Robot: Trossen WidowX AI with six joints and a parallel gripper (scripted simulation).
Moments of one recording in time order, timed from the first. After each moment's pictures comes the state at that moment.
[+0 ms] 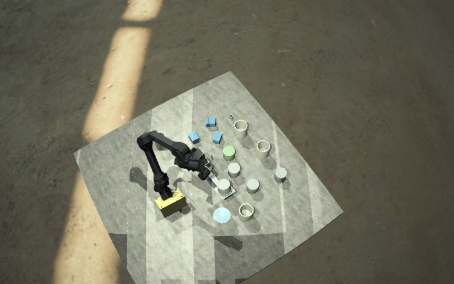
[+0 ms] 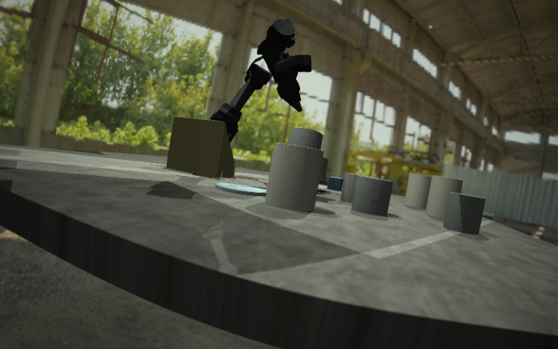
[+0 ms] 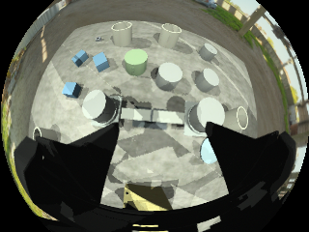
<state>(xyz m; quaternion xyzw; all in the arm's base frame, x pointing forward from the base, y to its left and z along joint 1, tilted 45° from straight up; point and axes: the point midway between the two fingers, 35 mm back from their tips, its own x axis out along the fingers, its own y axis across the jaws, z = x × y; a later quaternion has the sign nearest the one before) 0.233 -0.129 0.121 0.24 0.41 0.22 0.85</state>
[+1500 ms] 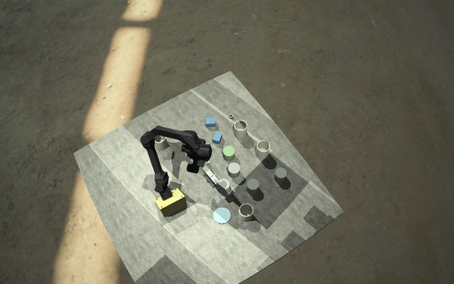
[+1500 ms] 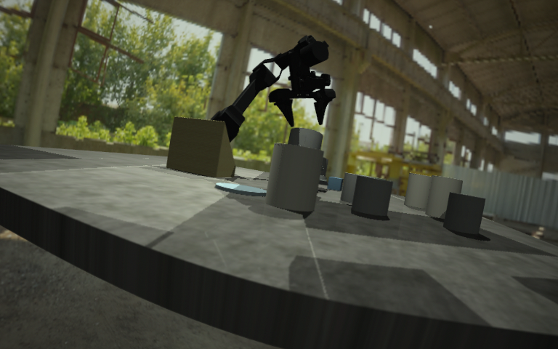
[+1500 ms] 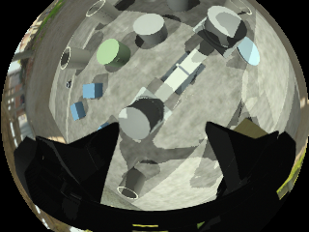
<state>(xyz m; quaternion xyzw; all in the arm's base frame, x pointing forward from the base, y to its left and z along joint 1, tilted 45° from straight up) 0.254 -0.058 0.142 0.58 0.61 0.02 0.54</state>
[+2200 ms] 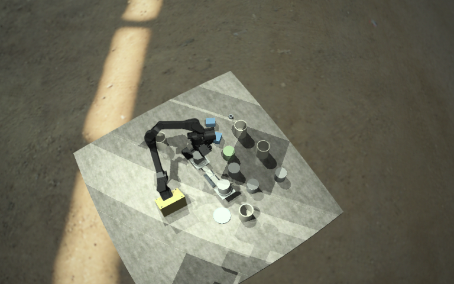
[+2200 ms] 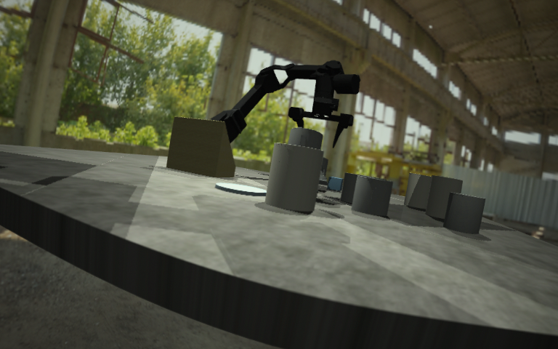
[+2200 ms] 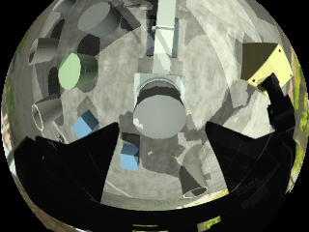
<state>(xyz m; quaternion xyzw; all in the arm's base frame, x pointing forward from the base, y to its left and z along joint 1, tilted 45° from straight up) 0.287 0.021 0.158 0.64 0.66 -0.22 0.32</state>
